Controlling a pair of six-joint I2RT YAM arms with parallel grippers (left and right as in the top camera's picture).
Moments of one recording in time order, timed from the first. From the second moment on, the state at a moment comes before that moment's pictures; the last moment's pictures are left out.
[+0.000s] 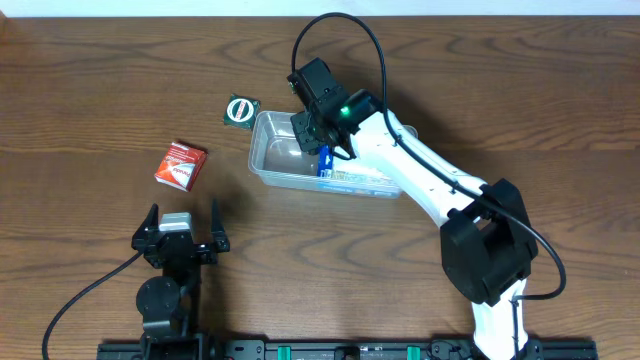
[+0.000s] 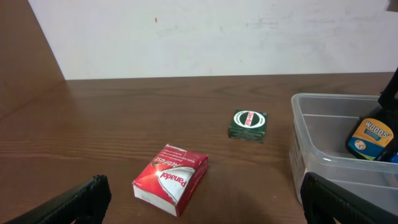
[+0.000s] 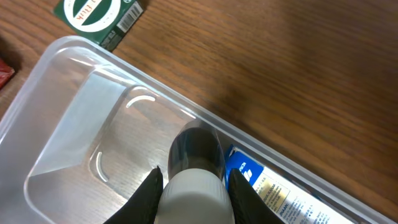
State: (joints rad) left arm 0.06 0.02 0.02 -0.12 -0.02 0.05; right arm 0.67 2.09 1.75 -0.71 0.06 0.31
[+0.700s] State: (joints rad) left arm 0.06 0.02 0.02 -0.12 -0.02 0.05; right arm 0.68 2.09 1.75 -0.72 0.13 0.44
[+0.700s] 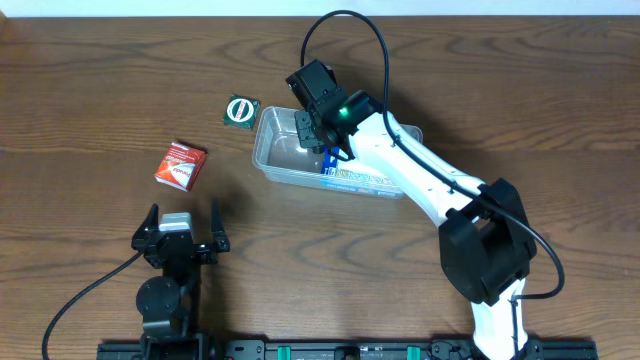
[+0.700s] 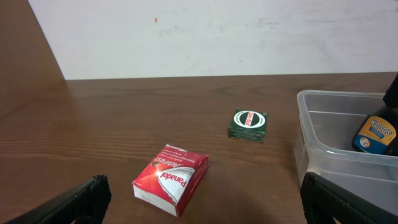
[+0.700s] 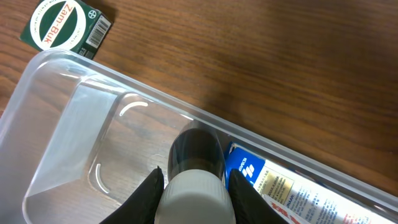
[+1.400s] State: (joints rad) left arm 0.06 0.02 0.02 -0.12 -0.02 0.05; right arm 0.68 2.11 1.75 -0.69 0.12 0.46
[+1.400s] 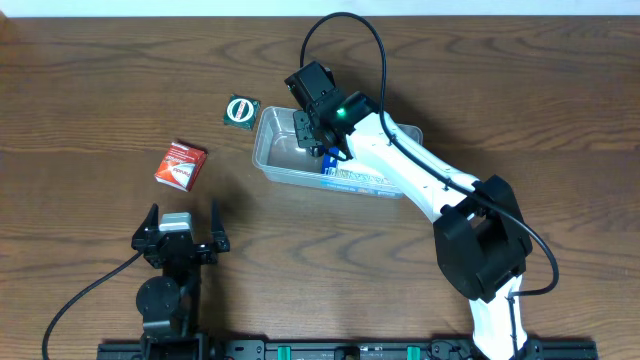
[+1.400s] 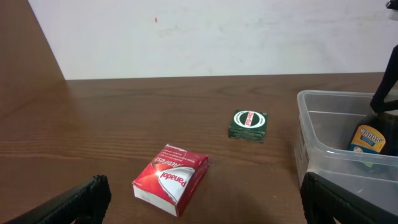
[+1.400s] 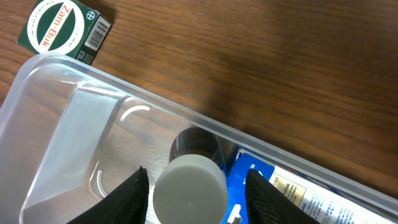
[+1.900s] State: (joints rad) left arm 0.06 0.02 0.02 -0.12 -0.02 0.05; right arm 0.66 1.94 1.76 -0.79 0.13 0.35
